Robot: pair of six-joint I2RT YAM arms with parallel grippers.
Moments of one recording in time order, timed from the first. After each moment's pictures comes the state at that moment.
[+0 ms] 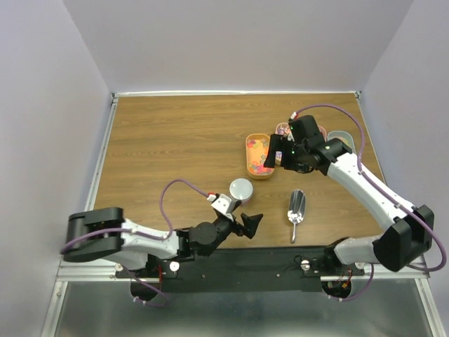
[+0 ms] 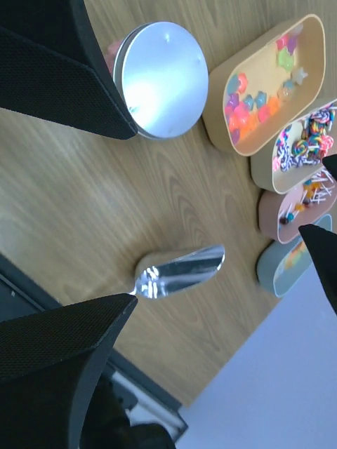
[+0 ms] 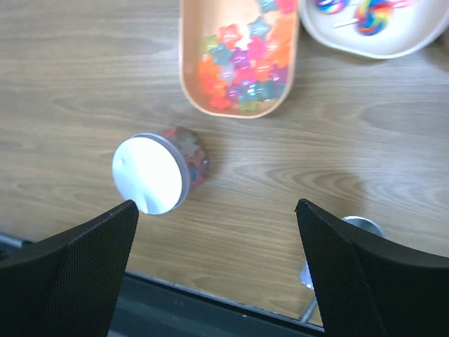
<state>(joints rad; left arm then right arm) -1.43 1.37 0.30 1.05 -0.70 -0.36 0.50 1.36 1.19 -0.74 -0.04 0.52</state>
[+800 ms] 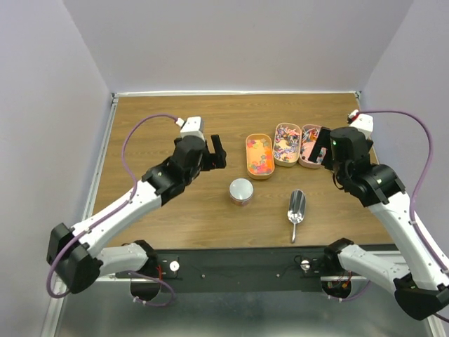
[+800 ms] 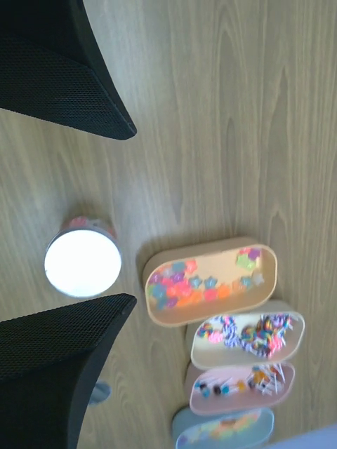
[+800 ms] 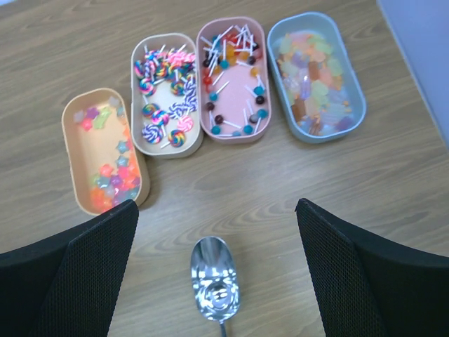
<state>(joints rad) -0.80 1.11 0.92 -0.24 -0.38 -0.59 0.48 0.96 1.19 -0.86 0.58 0.50</state>
